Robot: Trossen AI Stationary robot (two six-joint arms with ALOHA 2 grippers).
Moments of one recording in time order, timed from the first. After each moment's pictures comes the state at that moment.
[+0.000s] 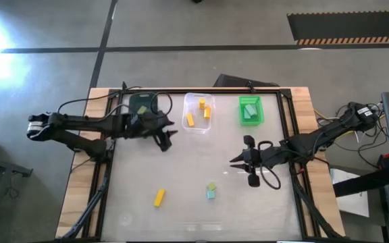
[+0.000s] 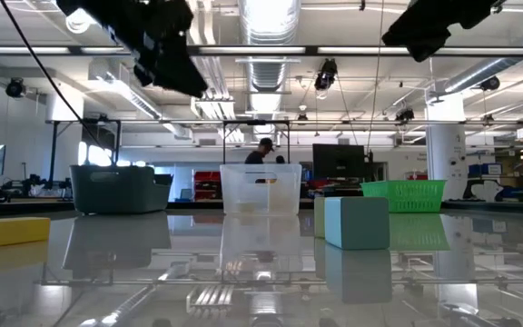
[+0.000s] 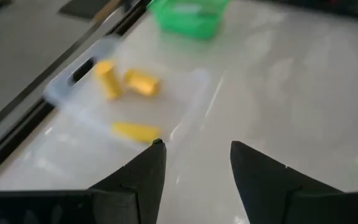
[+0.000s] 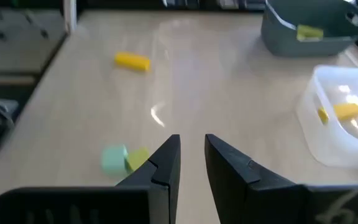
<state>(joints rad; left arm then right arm) 0.08 1.14 0.86 -0.33 -0.29 -0.21 0.40 1.09 0.72 -0.17 0.29 0.19</state>
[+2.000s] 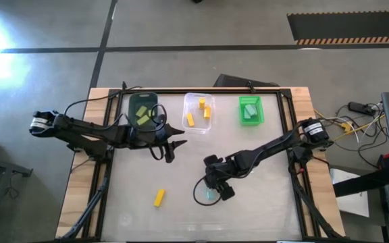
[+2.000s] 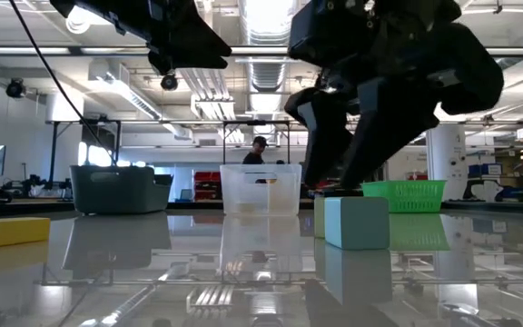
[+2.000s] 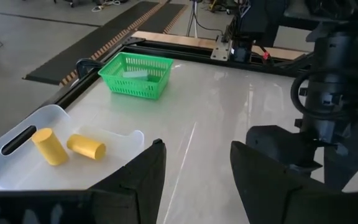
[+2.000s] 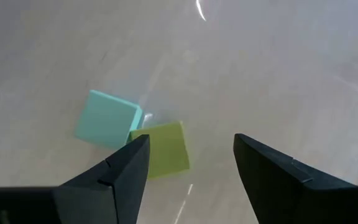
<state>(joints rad) -0.10 1.18 0.78 0.05 -0.35 -0.17 0.29 1.85 1.17 -0.36 -0.04 -0.17</state>
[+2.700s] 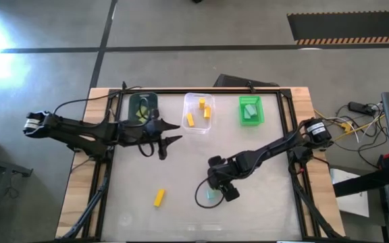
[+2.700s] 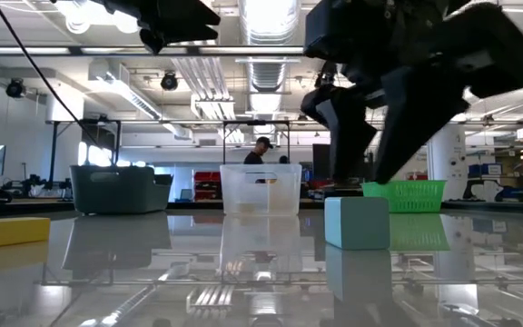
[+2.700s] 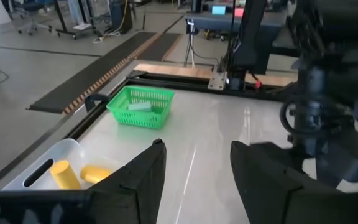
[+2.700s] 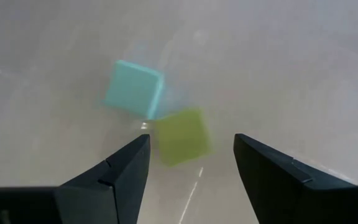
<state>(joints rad) -0.09 1.06 0.78 0.05 -0.35 -0.09 0.30 1.82 1.19 -0.49 -0.06 -0.11</state>
